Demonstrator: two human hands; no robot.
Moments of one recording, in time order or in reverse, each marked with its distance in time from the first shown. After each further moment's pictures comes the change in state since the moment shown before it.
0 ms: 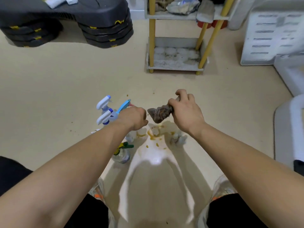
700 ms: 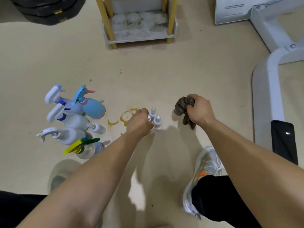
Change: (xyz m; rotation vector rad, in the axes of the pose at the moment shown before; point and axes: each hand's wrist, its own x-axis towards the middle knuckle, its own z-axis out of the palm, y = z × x) left_hand 0.041 0.139 0.124 -0.449 0.002 -0.078; right_hand -0.069 0.148 0.058 0.637 -0.049 0.663
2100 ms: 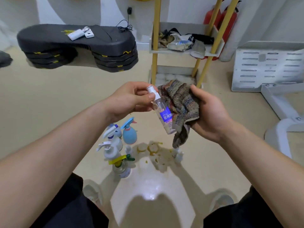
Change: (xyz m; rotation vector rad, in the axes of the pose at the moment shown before) left_hand -0.172 0.003 -0.317 -0.945 -0.018 0.403; right_hand -0.146 -0.232 -0.073 1.198 -0.683 -0.181
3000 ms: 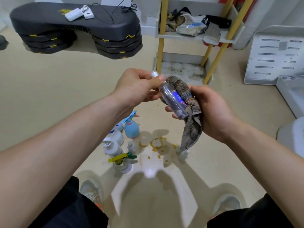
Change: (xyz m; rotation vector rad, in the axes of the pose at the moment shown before) left_hand 0.038 -0.010 0.008 -0.020 0.386 -0.079; right_hand 0.045 0.016 -0.014 -0.364 -0.061 -0.045
